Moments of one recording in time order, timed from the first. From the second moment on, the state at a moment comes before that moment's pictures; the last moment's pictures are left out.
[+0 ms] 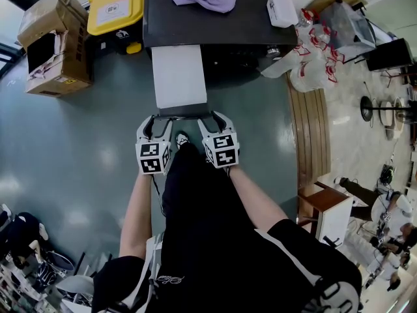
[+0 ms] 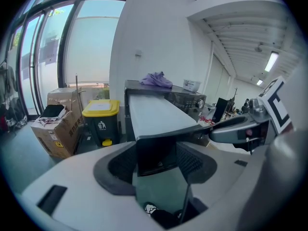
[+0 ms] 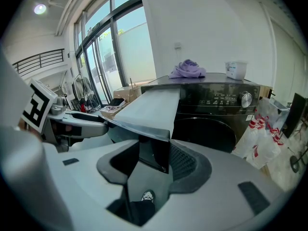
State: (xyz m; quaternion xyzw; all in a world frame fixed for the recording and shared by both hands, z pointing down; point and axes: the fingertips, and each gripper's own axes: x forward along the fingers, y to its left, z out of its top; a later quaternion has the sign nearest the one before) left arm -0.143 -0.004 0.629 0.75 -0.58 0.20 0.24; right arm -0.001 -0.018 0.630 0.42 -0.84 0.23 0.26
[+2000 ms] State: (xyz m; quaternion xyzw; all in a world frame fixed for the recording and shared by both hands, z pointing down) left arm -0.053 0.021 0.535 0.81 -0.48 0.19 0.27; right arm 0.040 0.039 0.536 0.44 -0.84 0.21 0.23
